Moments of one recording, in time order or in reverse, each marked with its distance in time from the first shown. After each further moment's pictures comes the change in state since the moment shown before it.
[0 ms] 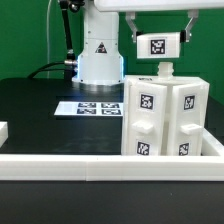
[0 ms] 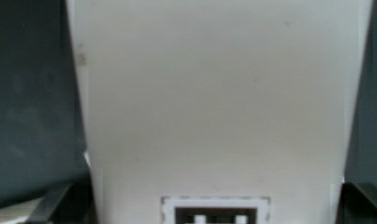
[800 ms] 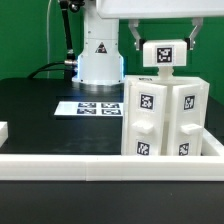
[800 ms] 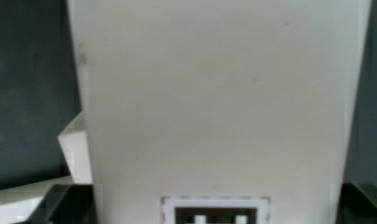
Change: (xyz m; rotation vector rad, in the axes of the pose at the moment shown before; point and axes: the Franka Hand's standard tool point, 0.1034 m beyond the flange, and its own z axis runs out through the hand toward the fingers) arm 0.005 -0.010 0.007 -0.003 0.000 -0.051
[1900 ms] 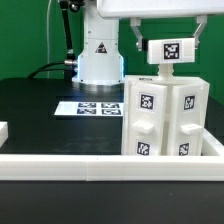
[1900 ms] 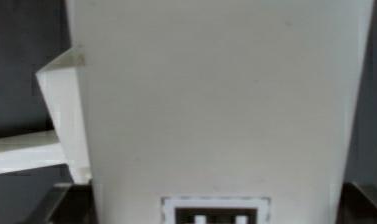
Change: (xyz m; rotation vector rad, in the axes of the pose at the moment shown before) arm 0.016 0.003 -0.001 0.021 0.090 -0.046
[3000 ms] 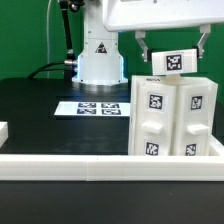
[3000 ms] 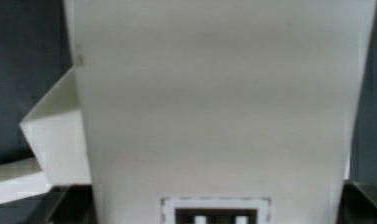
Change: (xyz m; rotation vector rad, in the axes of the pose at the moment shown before) arm -0.007 -0.009 0.015 0.032 0.035 0.057
